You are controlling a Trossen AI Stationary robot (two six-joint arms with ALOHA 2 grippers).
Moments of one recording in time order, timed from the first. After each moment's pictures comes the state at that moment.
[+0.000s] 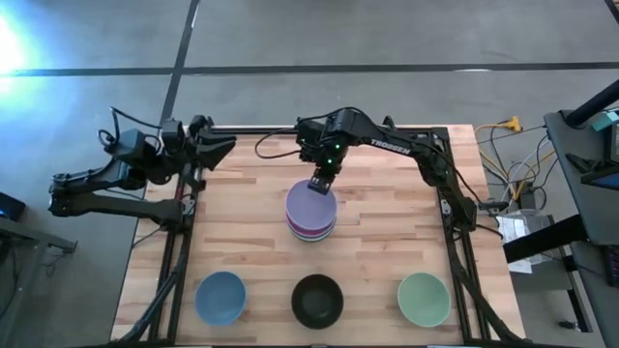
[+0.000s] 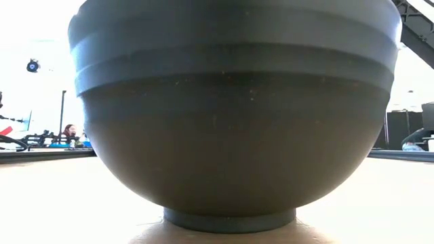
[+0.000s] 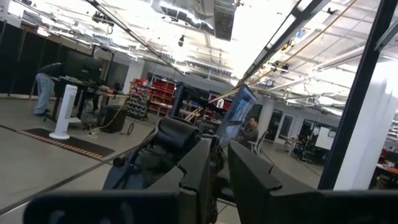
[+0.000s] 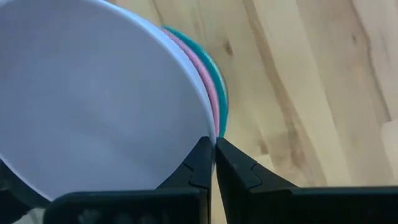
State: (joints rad) left arm 0.10 0.67 0.93 0.09 -0.09 -0.27; right arm -0.25 2.19 2.32 -1.51 -0.28 0.15
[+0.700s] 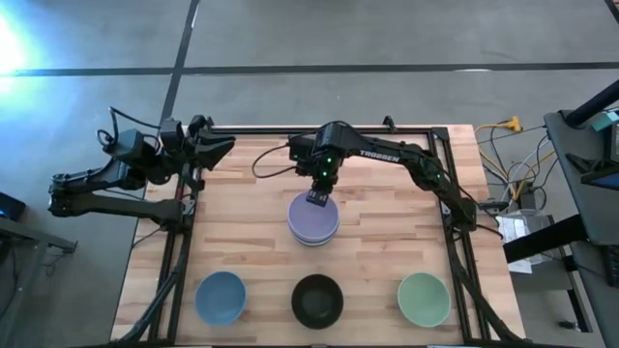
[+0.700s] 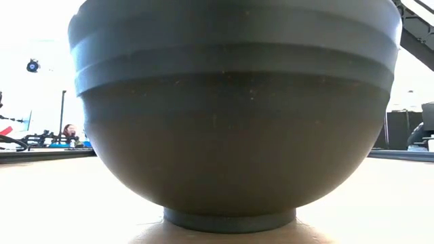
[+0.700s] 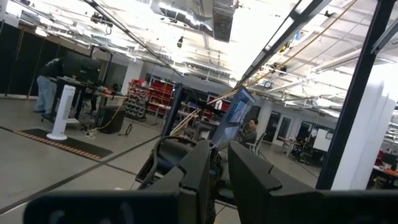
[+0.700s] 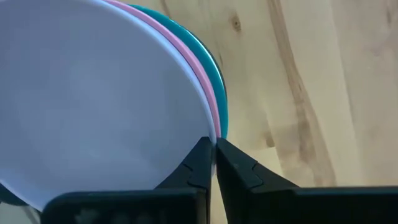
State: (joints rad) left arm 0.10 0.66 0.93 0.09 -0.08 -0.28; right arm -0.20 2.26 2.32 -1.54 -0.23 0.14
